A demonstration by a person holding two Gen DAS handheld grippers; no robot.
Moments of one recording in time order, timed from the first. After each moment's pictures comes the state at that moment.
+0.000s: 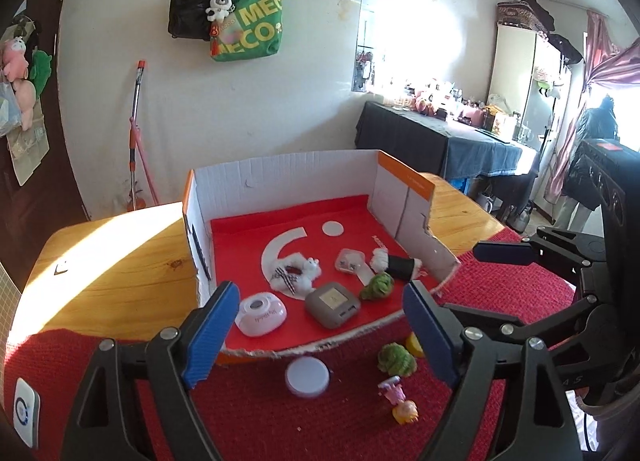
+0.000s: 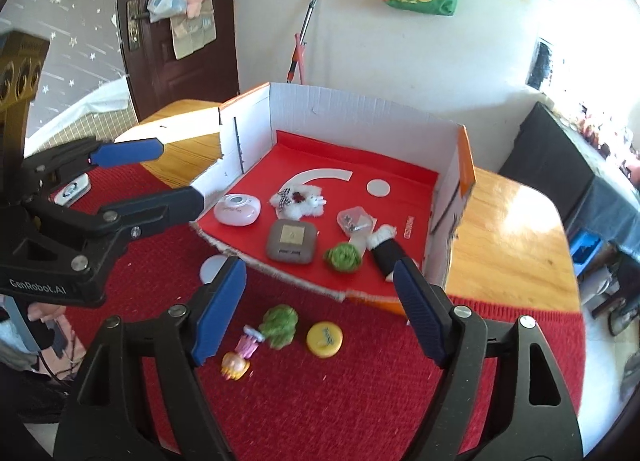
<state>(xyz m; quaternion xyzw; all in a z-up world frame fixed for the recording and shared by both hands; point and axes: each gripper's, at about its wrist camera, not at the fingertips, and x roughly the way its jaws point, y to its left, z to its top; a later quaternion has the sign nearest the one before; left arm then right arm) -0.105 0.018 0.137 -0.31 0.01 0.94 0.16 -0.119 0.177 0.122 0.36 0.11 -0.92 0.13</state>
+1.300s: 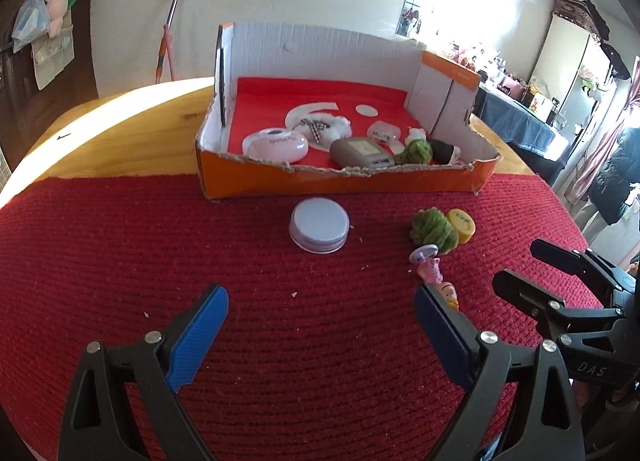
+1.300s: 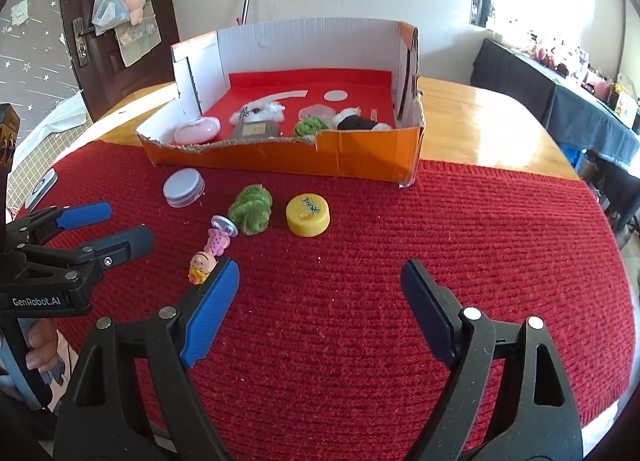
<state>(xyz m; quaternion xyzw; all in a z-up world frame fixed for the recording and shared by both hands) -0.072 0.008 0.034 -0.42 -0.05 0.90 0.10 -0.079 0.195 0.039 0.39 0.04 -0.92 0.04</state>
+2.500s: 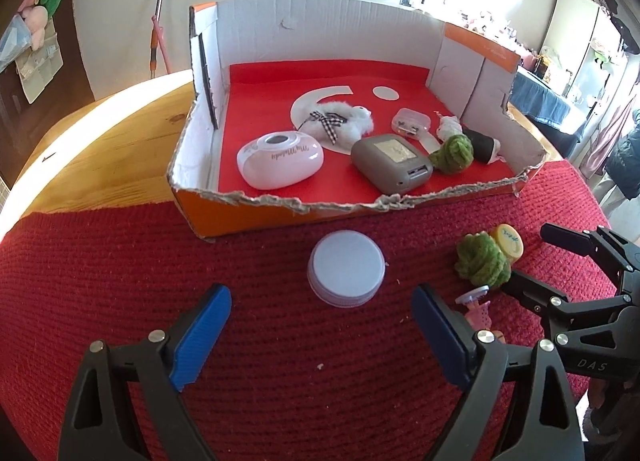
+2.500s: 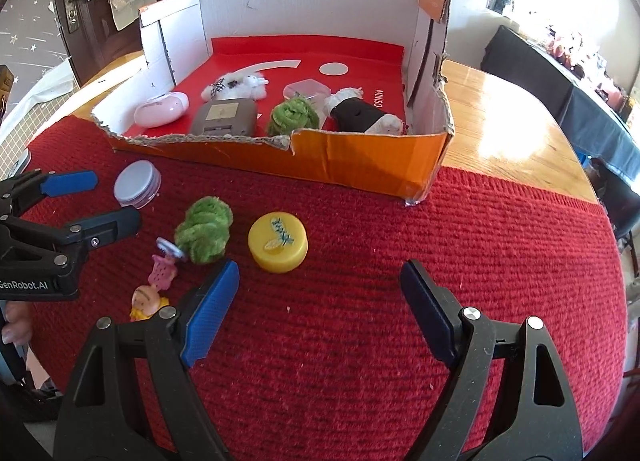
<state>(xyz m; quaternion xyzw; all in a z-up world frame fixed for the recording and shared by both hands) -0.128 0.012 0.025 -0.46 0.00 0.88 0.09 -0.137 0.197 0.025 0.44 0.08 -0.89 0.03</state>
